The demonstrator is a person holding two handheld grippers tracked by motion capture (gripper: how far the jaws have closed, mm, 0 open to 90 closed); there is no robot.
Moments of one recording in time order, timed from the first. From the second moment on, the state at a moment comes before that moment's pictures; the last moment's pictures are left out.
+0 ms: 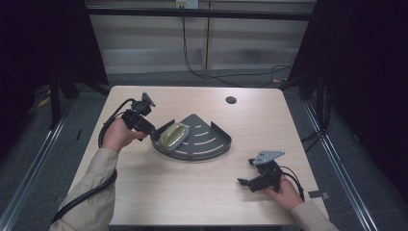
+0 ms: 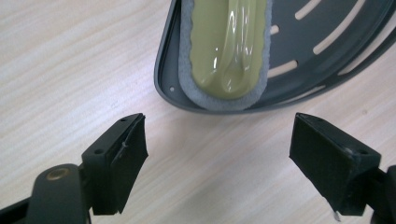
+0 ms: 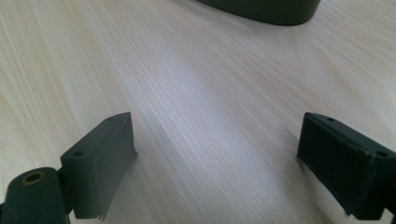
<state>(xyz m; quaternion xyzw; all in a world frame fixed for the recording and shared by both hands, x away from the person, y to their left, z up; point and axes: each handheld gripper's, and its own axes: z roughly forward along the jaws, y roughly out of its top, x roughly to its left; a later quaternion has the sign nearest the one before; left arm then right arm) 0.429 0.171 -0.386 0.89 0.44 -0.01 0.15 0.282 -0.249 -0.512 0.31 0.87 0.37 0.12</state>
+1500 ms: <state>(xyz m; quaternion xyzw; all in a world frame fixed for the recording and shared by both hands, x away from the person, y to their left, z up) 0.375 0.220 -0.442 0.87 0.44 -0.02 0.20 0.282 -0.249 -0.512 0.31 0.87 0.37 0.12</state>
